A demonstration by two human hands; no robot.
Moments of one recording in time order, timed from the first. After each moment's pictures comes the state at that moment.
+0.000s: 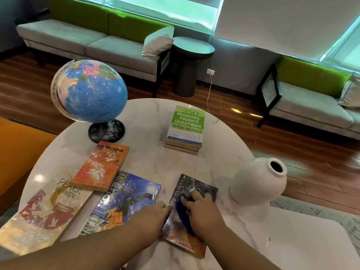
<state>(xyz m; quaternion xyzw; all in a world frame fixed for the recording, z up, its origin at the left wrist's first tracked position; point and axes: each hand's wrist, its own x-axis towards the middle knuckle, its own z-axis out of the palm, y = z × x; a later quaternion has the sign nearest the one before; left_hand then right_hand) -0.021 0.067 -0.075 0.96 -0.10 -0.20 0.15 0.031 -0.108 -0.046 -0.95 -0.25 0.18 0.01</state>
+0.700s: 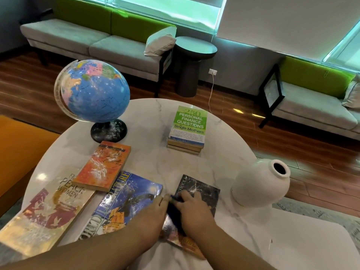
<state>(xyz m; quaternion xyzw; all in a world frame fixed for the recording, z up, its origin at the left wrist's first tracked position) -0.024 0.068 -0.087 0.97 -0.07 -0.17 0.17 0.027 -0.079 -0.042 -0.94 -0.29 0.17 0.01</state>
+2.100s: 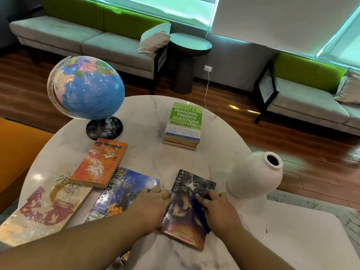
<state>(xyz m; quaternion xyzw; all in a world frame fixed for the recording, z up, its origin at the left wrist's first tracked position) -0.010 0.066 -0.050 0.97 -0.17 -0.17 -0.01 0.031 -0.157 -0.057 -0.97 -0.21 0.13 0.01</state>
